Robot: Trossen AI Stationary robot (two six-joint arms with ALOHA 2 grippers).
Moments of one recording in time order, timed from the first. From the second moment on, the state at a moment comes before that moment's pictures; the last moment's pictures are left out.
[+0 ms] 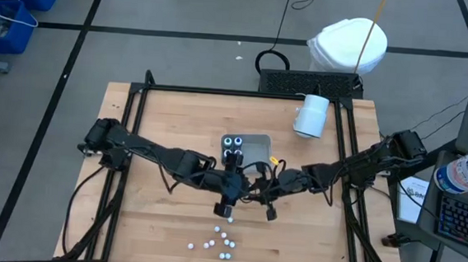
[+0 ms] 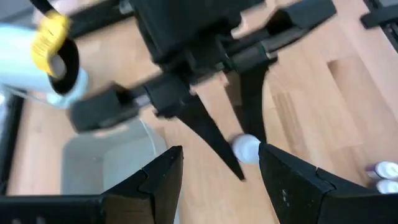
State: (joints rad) left arm -0.30 1.84 1.71 -0.70 -0.26 0.06; right arm 0.29 1.50 0.74 0.40 0.06 -0.09
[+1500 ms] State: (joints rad) left arm -0.28 1.90 1.71 -0.71 -0.26 0.09; right arm 0.26 1.50 0.73 0.39 0.10 -0.09
